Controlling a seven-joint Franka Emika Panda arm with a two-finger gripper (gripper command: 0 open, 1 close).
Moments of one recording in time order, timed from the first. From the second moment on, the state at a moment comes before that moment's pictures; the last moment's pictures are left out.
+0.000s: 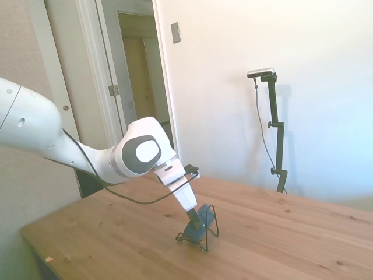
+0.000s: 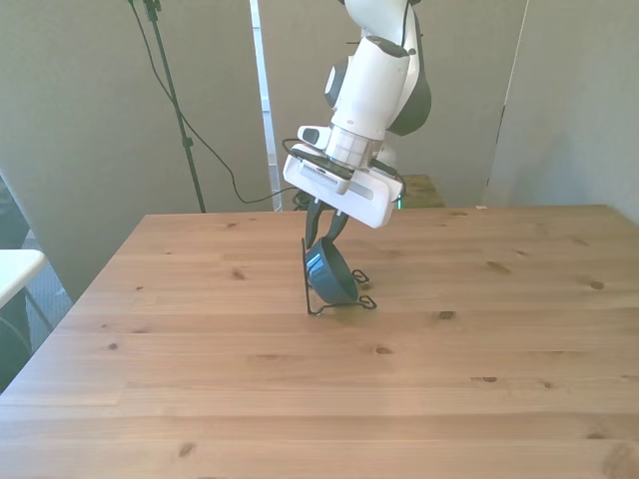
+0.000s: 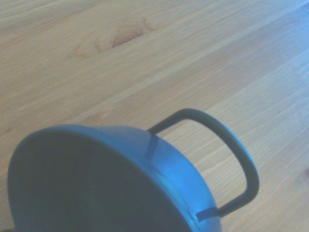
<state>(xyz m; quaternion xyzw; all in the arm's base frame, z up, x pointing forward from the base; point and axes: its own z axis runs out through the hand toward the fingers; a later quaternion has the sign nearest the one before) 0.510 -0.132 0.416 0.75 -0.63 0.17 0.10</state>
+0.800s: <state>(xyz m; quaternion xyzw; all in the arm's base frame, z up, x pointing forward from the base) 0.506 -0.116 0.449 0.76 -0.62 0.20 0.07</state>
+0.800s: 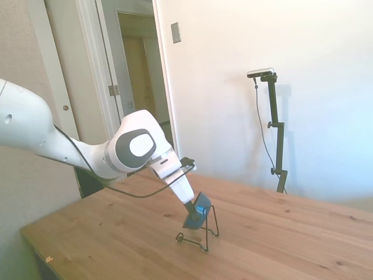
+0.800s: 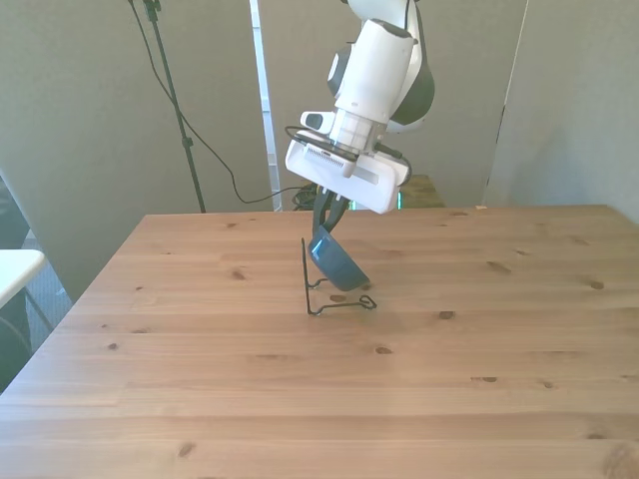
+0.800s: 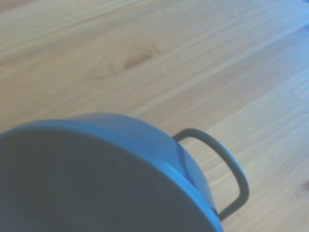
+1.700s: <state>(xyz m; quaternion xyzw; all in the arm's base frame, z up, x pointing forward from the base) 0.605 0.022 0.383 0.86 -0.50 -0.03 -0.13</state>
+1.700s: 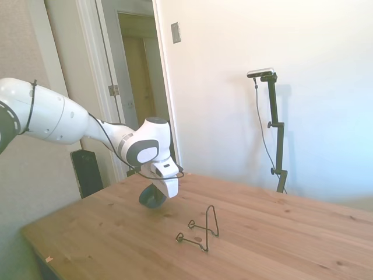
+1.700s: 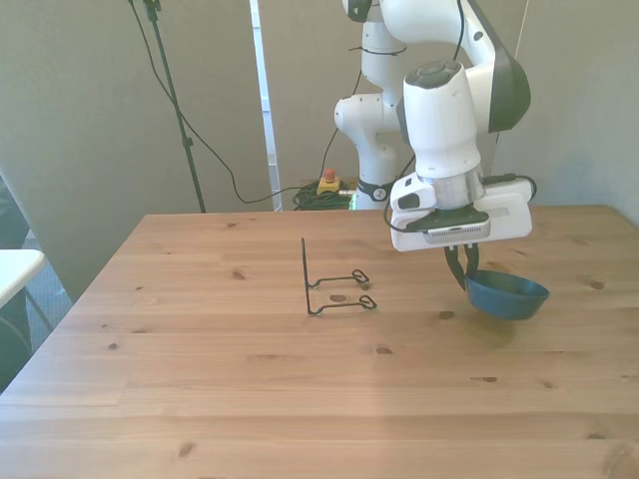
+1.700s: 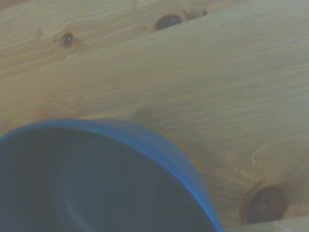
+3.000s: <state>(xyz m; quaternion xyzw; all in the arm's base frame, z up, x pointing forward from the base) 0.611 0.003 0.410 0.87 -0.48 -0.03 -0.15</state>
